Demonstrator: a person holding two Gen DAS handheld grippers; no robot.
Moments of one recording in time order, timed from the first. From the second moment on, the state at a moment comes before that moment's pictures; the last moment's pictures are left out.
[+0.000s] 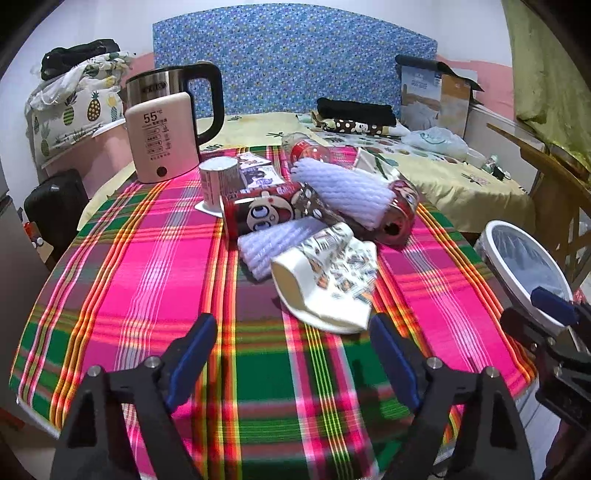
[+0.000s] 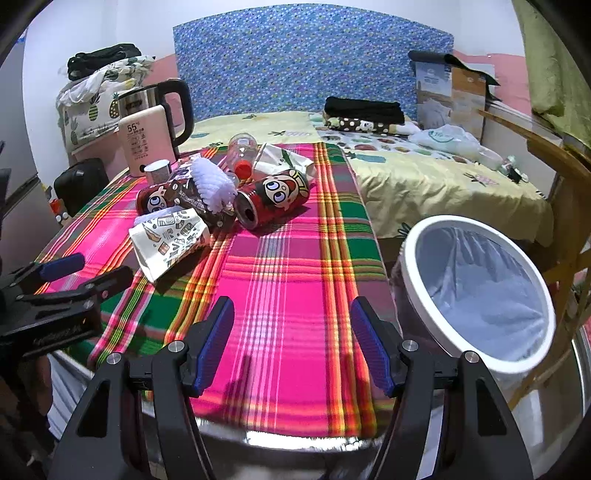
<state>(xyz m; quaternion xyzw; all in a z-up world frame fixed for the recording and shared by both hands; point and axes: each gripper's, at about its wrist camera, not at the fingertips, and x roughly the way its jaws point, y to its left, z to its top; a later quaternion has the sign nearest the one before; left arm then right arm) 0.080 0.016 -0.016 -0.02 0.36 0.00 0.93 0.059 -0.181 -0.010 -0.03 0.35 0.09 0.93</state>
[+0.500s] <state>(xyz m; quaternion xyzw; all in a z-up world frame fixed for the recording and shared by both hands) 0.132 0.016 -0.030 -0.04 0.39 -0.05 0.92 0.095 -0.172 -0.005 -0.03 0.36 0.12 0.92</state>
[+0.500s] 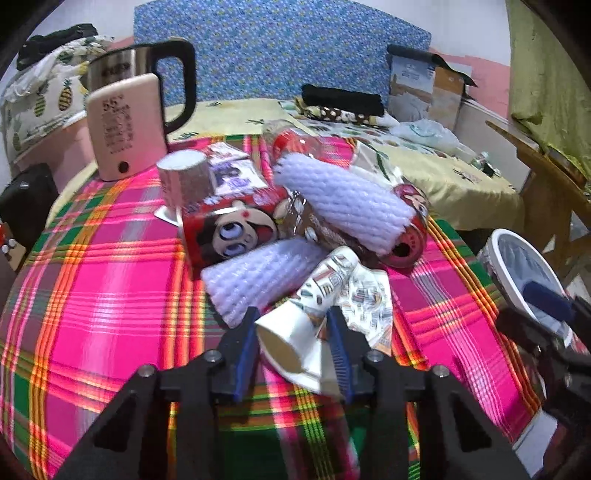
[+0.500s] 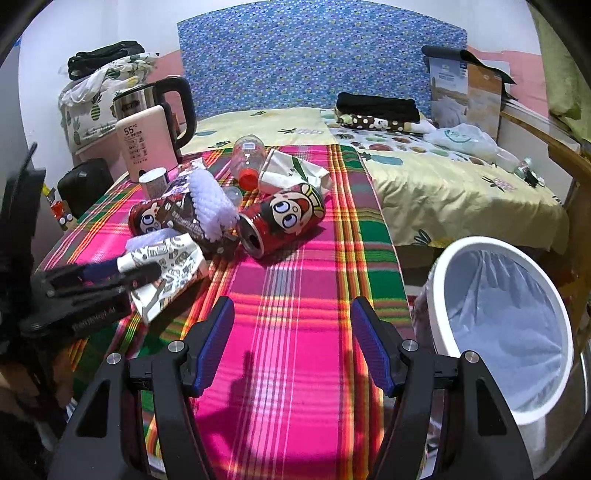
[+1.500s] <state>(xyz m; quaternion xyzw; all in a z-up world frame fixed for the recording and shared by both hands) 0.127 0.075 -0.014 -0.09 0.34 -0.02 0.94 0.192 -0.142 -0.011 0.06 0.40 0.08 0.91</state>
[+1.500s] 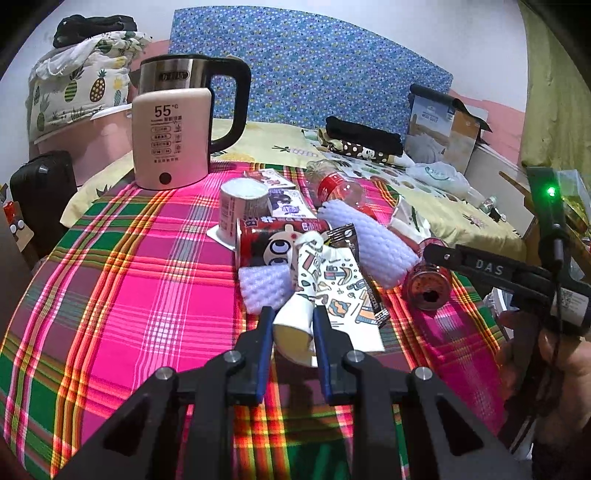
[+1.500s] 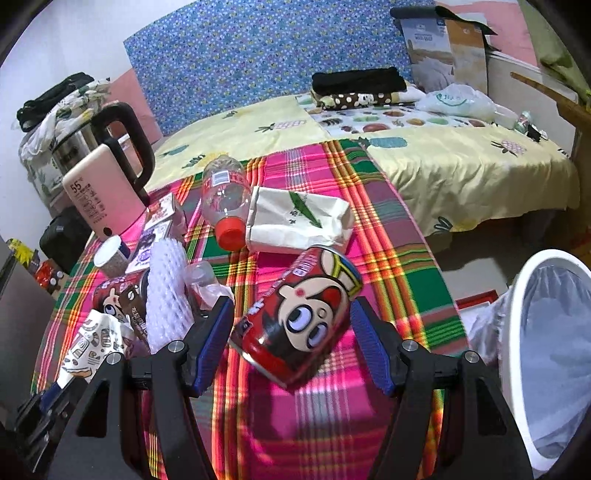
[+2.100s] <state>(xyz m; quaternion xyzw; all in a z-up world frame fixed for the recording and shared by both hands) 0.141 0.068 -0.024 -0.10 0.37 -0.04 0.92 0.201 -0.159 -0.023 0.06 0.44 0.09 0.89</state>
